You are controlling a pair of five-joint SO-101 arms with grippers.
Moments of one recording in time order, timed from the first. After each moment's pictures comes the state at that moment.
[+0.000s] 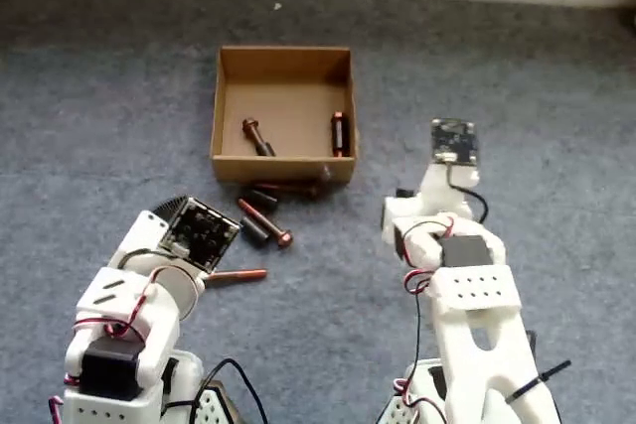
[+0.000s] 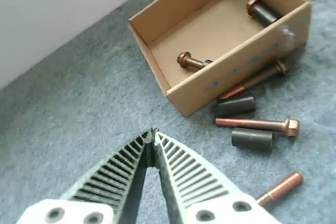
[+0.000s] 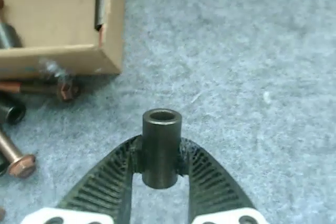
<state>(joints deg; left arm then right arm) 2.7 -92.6 69.8 64.9 -25.4 -10.5 -43.5 59.8 43.3 -5.9</state>
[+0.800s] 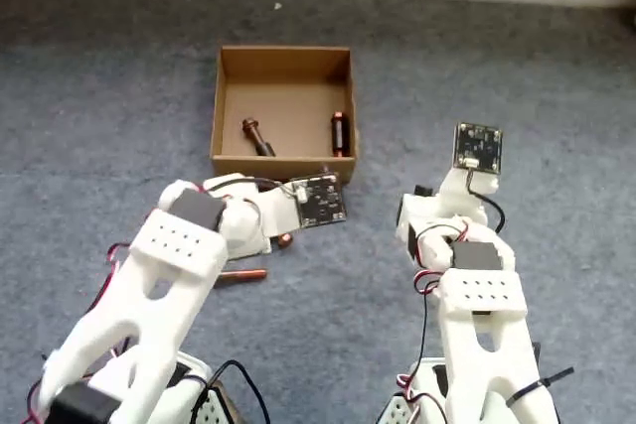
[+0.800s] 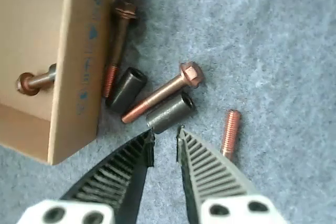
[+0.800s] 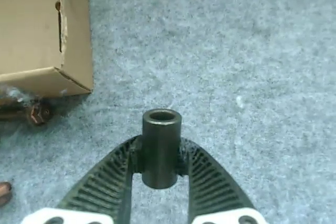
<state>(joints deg) 15.5 -25.9 42.8 64.9 -53.8 -7.0 -43.5 63.0 37.8 -6.3</state>
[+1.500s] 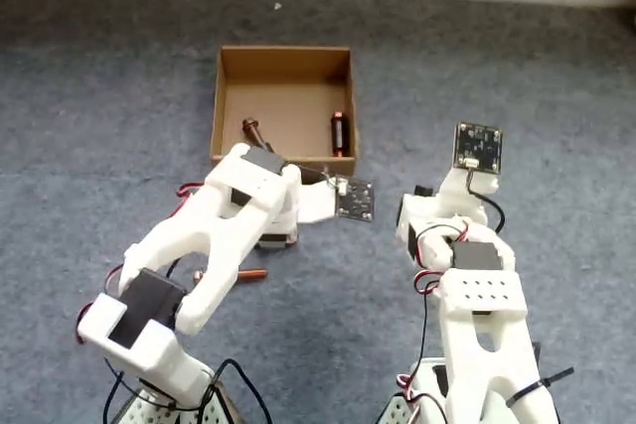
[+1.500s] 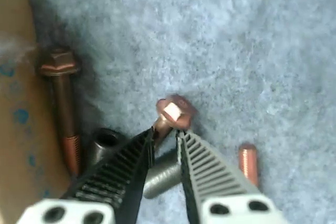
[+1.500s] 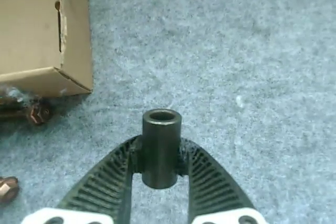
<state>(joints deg) 19.3 7.6 25.7 62.5 -60.8 -7.0 -43.5 63.0 37.8 -6.3</state>
